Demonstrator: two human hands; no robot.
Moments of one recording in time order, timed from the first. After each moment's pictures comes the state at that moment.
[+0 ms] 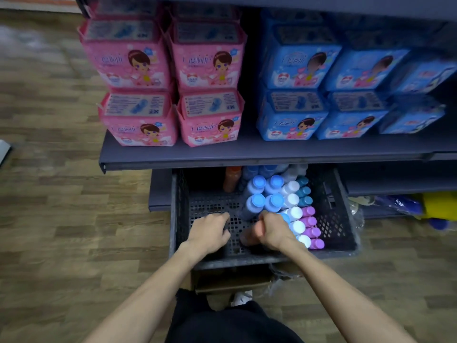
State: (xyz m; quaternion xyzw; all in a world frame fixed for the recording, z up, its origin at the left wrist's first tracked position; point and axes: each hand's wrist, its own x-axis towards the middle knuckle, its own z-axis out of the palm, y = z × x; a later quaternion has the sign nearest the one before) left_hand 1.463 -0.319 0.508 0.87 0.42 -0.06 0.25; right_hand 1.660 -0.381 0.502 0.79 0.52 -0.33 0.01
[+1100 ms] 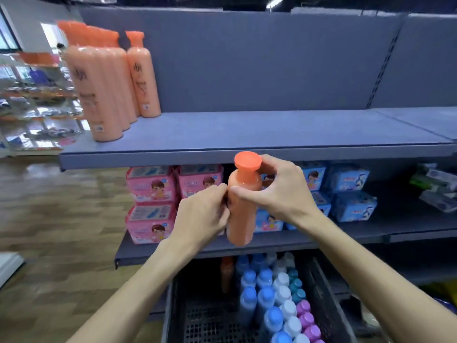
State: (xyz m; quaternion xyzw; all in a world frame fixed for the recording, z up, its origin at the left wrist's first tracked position) left_hand 1.502 -0.286 0.787 0.87 0.37 0.33 -0.02; right_hand 1.670 -0.359 0.854 0.58 0.65 -0.08 -0.48
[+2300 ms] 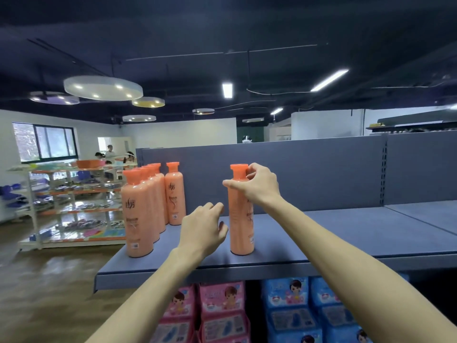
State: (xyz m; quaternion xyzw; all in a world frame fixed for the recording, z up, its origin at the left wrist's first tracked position) left_hand 1.501 -0.174 0.949 0.81 0.44 0.34 -0.19; right_hand 1.664 -0.191 1.020 0.62 0.56 -0.03 -0.55
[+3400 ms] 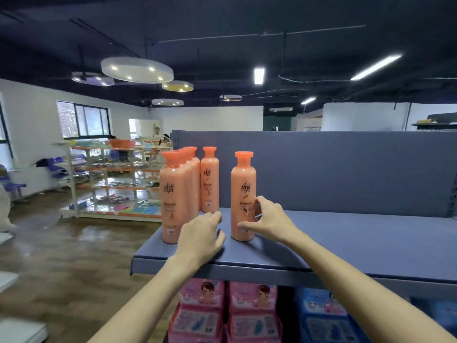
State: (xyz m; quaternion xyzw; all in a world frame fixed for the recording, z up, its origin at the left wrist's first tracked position) left_hand 1.416 -0.120 0.900 0.80 0.47 0.34 -0.14; right_hand 1.619 -0.135 0.934 0.59 0.71 -0.11 -0.37
